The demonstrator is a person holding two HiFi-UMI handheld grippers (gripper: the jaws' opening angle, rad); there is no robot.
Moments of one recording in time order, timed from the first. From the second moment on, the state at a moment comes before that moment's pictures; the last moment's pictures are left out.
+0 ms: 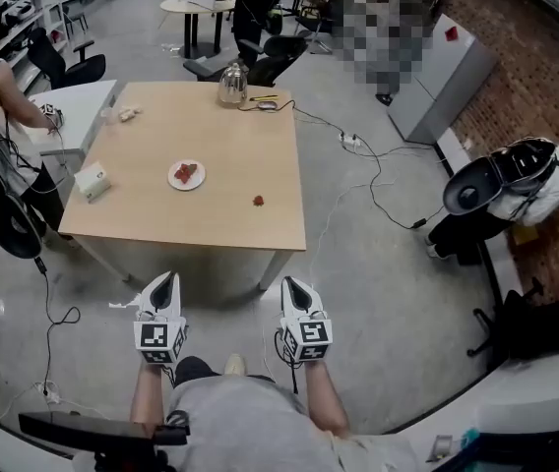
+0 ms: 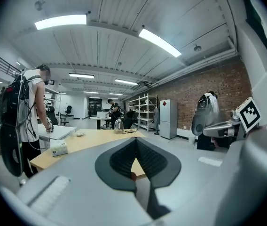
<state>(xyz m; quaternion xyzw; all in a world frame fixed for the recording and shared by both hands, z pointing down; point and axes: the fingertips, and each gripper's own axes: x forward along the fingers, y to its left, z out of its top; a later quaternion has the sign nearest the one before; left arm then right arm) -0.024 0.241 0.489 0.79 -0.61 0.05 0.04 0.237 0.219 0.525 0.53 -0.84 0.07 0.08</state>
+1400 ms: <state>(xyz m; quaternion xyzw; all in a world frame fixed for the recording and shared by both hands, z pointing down) -0.034 0.026 0.516 0.81 -0.57 0.11 0.07 0.209 0.015 0.561 0.55 -0.82 0.11 0.10</state>
